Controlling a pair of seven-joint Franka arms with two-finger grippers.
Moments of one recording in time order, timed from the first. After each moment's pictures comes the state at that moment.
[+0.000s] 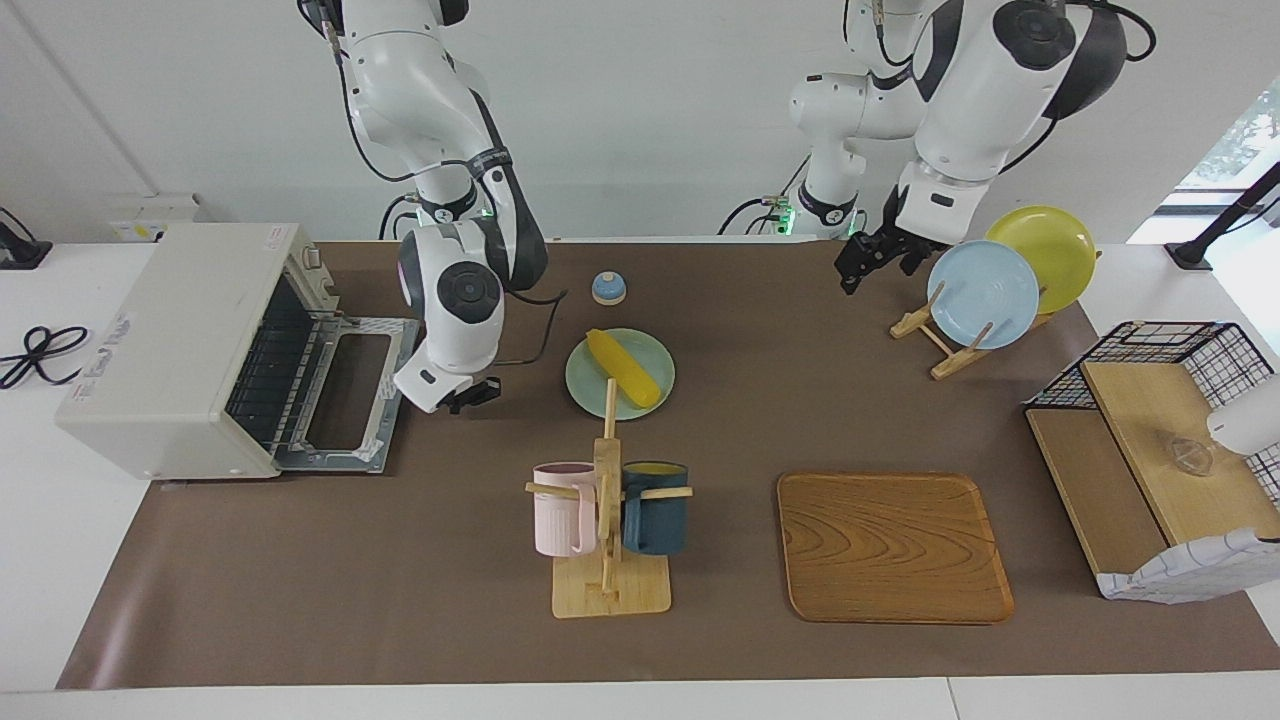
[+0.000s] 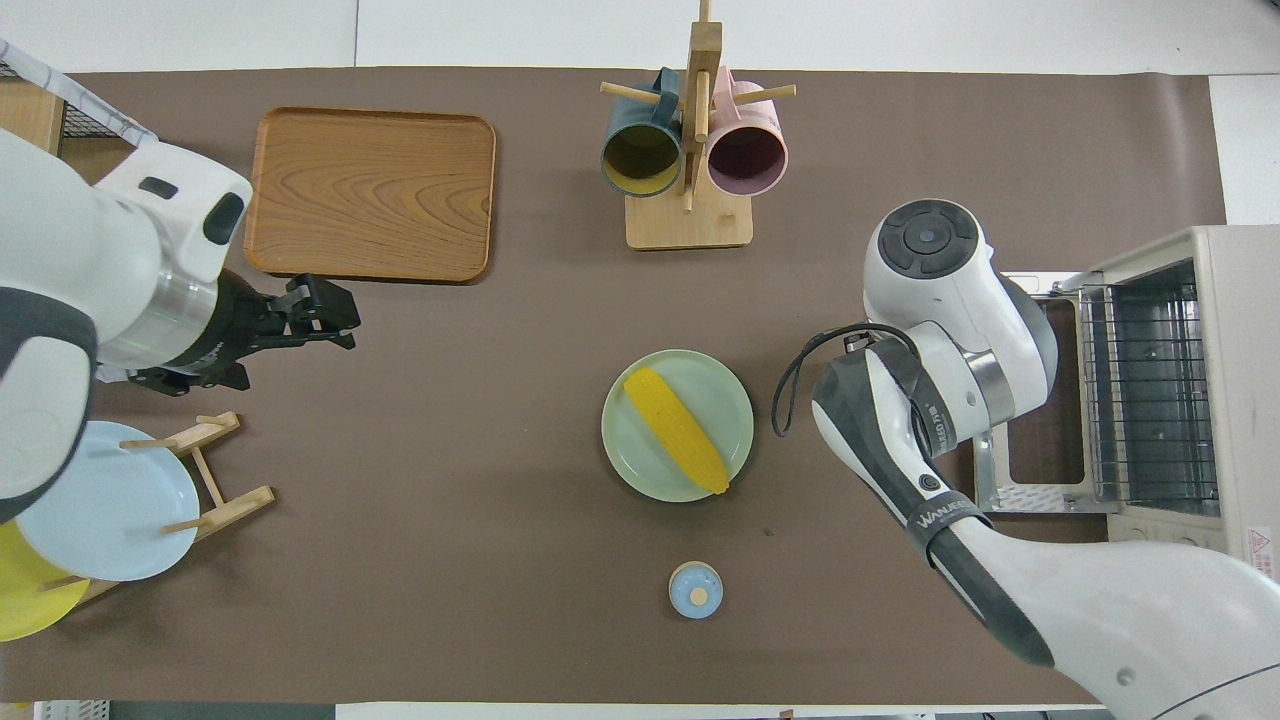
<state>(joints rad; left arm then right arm) -0.29 -0.04 -0.06 -1.74 -0.06 1.65 -0.67 0.35 0.30 -0.11 -1.96 -0.23 2.03 0.26</state>
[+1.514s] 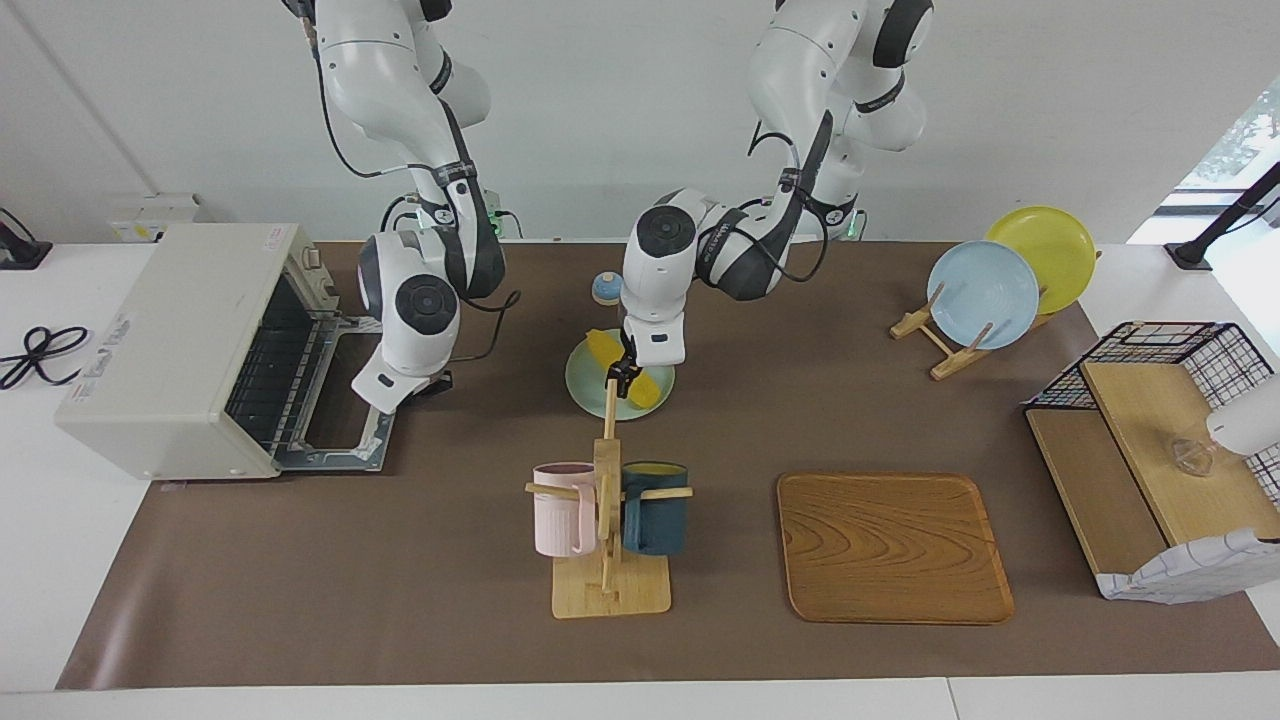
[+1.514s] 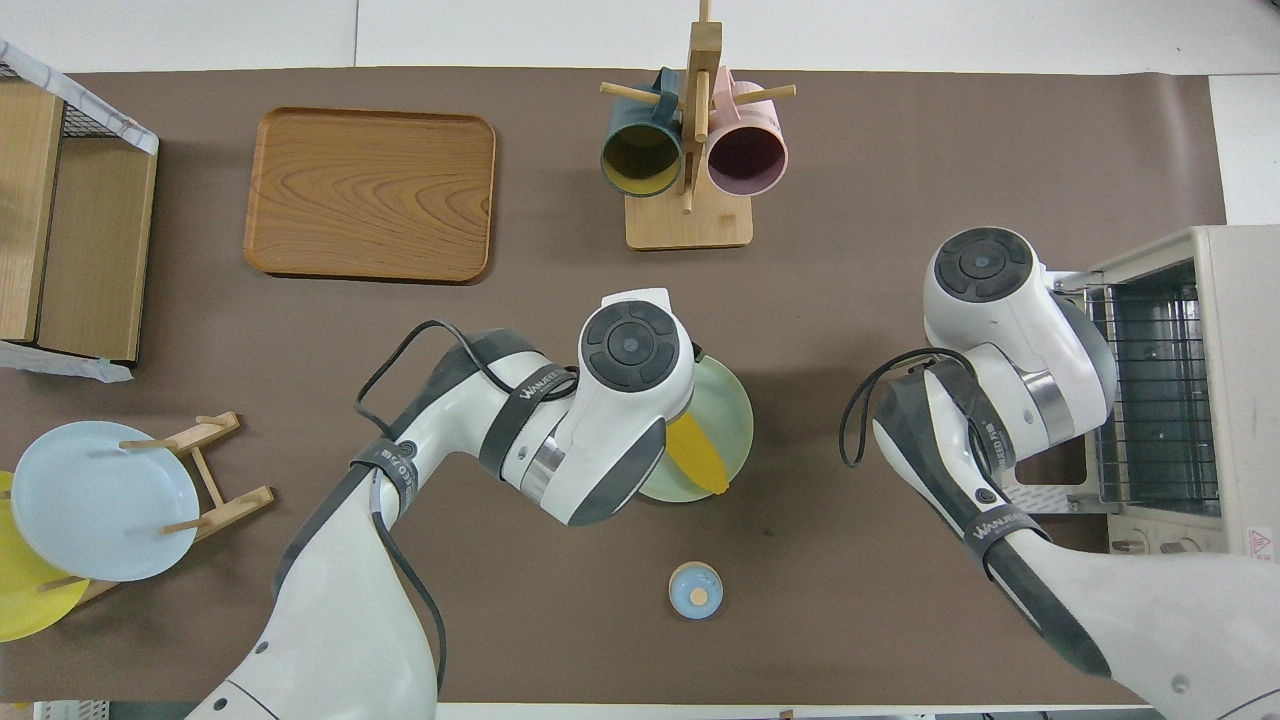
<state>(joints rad) -0.74 0.43 -0.06 -1.77 -0.10 2.20 -1.55 0.26 0.24 -0.10 -2.06 -0.36 2.01 0.13</state>
